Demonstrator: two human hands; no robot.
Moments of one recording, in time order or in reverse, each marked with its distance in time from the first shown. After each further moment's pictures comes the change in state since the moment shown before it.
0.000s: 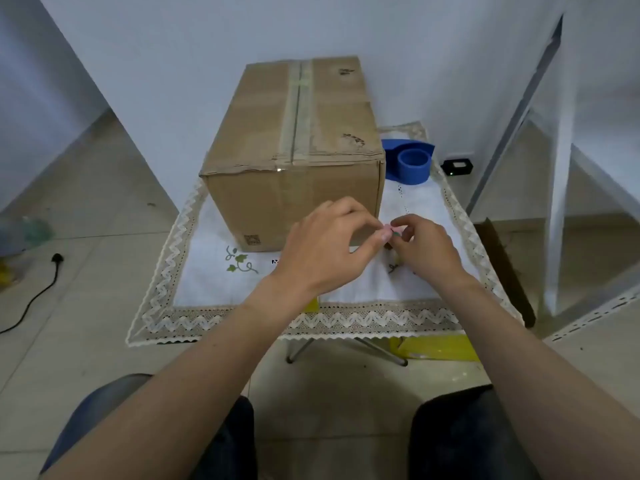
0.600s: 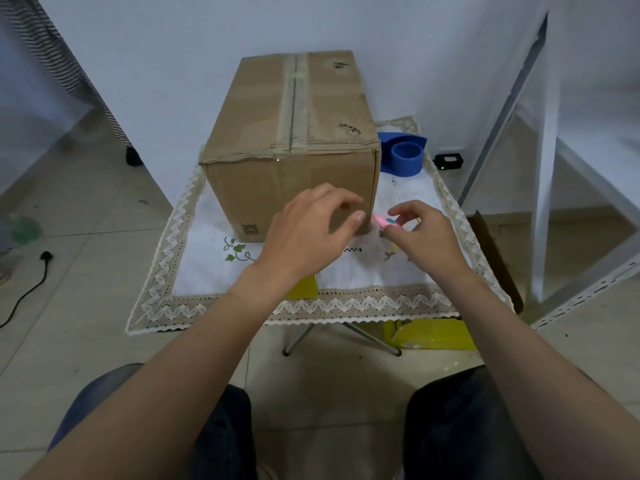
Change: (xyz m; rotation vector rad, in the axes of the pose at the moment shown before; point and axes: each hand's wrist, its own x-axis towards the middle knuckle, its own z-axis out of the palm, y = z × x) left_hand -0.010 -0.015 -0.008 -0.061 0.054 -0.040; right_hand -0.039 -0.024 -0.020 0.289 0.085 -0.022
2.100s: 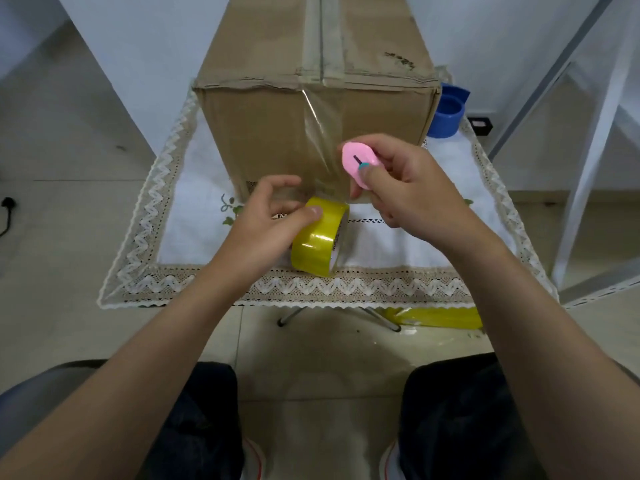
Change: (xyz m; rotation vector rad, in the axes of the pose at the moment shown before) left_hand -0.052 -0.064 -0.004 -0.770 -0.036 -0.704; right_hand -0.005 -0.082 0.043 0.187 -0.409 -0.250
